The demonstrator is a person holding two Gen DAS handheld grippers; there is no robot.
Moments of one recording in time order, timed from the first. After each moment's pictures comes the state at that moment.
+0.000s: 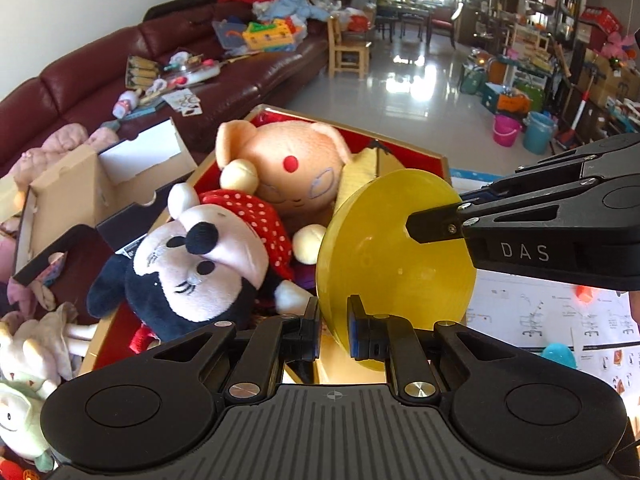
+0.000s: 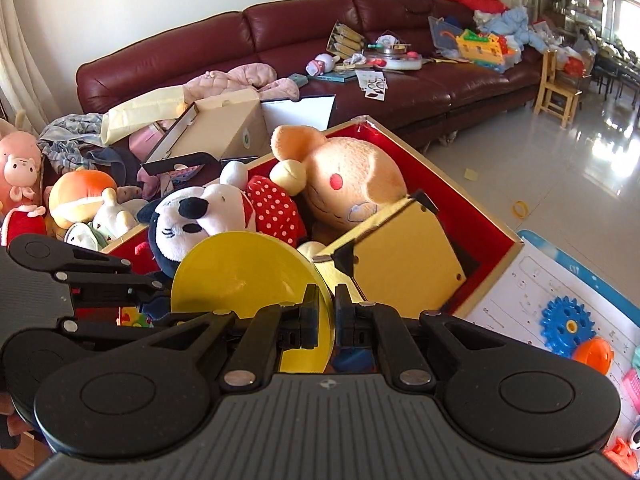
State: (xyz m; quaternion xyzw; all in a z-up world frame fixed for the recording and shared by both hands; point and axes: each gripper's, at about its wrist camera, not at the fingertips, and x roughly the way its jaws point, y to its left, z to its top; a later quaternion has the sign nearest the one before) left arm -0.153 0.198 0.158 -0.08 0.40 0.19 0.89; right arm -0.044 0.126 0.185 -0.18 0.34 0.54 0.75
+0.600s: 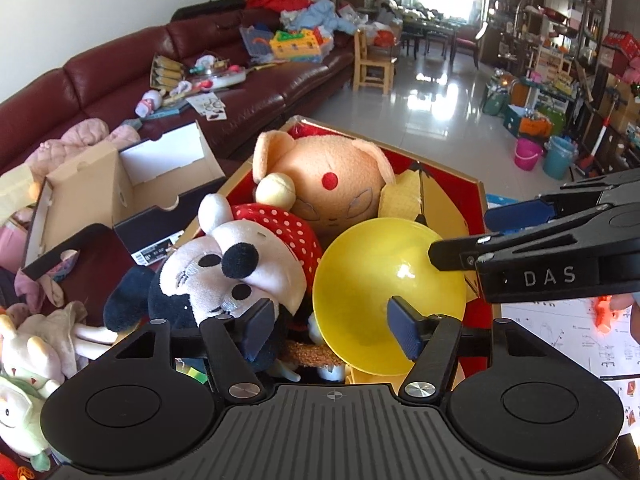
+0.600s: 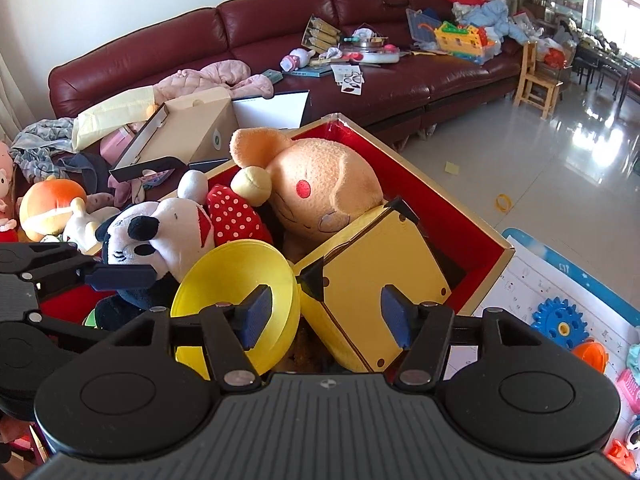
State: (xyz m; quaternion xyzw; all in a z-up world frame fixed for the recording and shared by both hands) left arm -0.157 0.212 0.160 -0.09 0.37 0.23 0.90; right arm -0.028 0.129 0.173 -0.17 0.35 0.51 0.77
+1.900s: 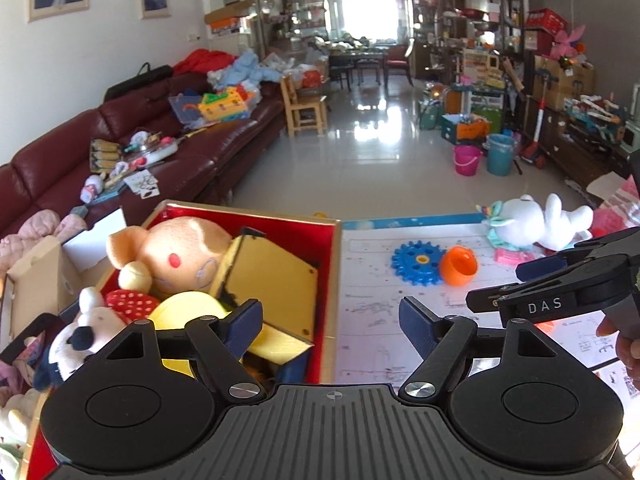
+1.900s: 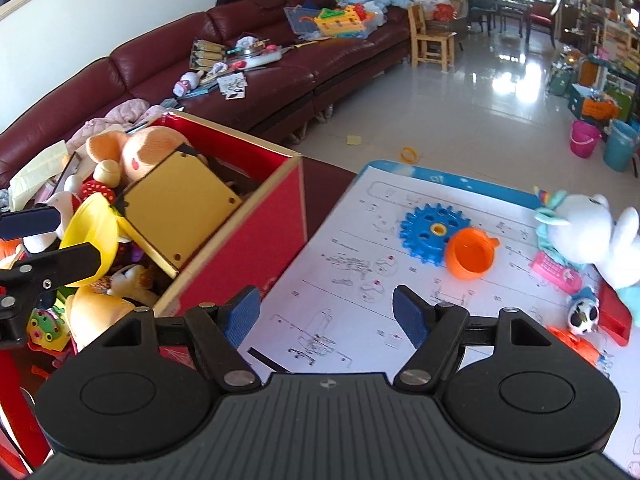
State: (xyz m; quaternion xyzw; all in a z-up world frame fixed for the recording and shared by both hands) left arm -0.101 0.079 0.177 0.00 0.33 0.14 0.93; right arm 0.049 -0.054 0.137 -0.07 0.40 0.38 0.83
